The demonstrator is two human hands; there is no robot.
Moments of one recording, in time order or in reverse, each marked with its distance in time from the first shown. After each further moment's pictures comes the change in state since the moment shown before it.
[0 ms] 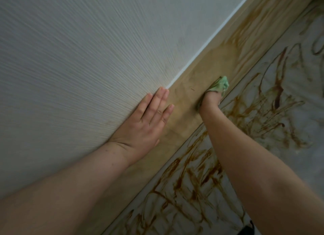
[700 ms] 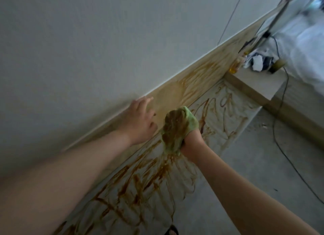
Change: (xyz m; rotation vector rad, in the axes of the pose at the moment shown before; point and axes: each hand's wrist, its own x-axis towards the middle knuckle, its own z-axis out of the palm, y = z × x) left_hand -0.002 0.010 -0.100 -1.256 -0.083 -0.455; right_hand -0.266 -0.086 -0.158 -0.317 -0.394 -0.022
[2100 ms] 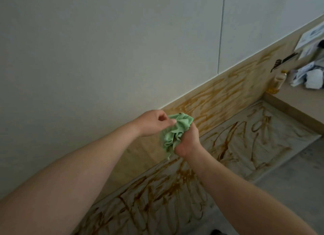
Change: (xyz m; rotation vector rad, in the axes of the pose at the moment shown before) left_hand 0.045 0.224 -0.092 -0.254 0.015 -0.372; right_hand -0.003 -0.145 -0.080 0.379 -0.583 0.299
